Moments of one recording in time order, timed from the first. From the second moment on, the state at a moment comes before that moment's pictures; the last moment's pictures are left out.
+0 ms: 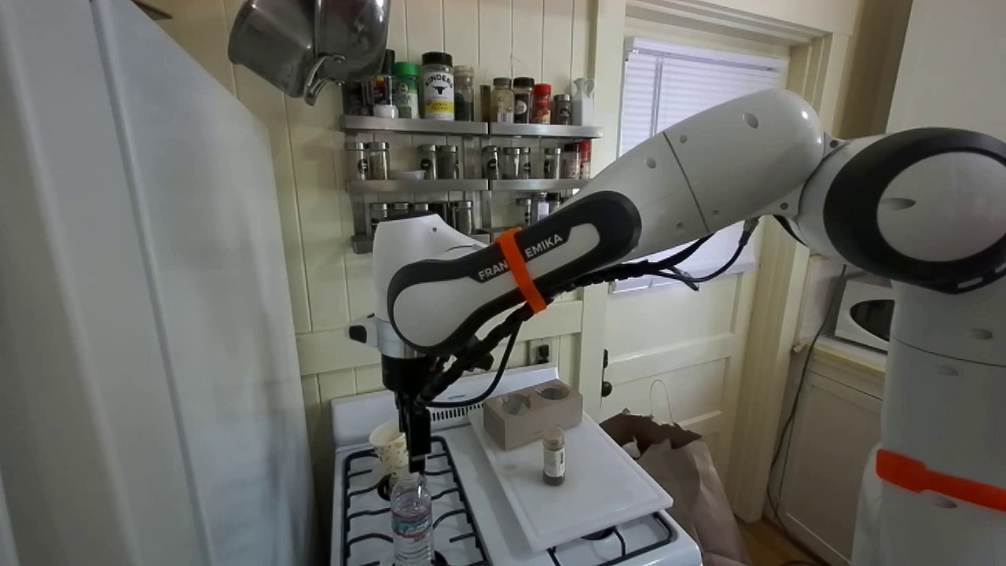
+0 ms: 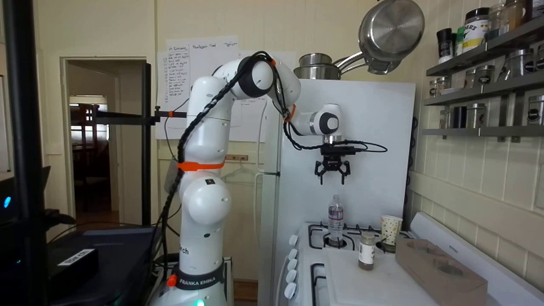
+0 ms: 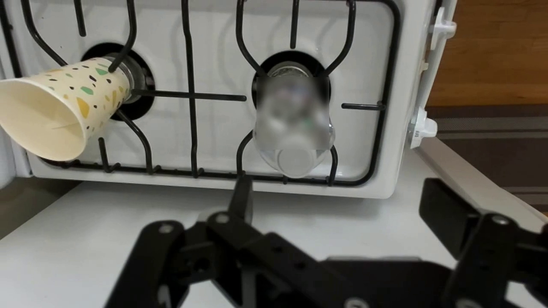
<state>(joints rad) 0.28 0.07 0.25 -1.97 -0.07 2.12 -0.73</state>
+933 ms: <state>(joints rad) 0.27 0.25 0.25 -1.87 -0.07 2.12 -0.72</state>
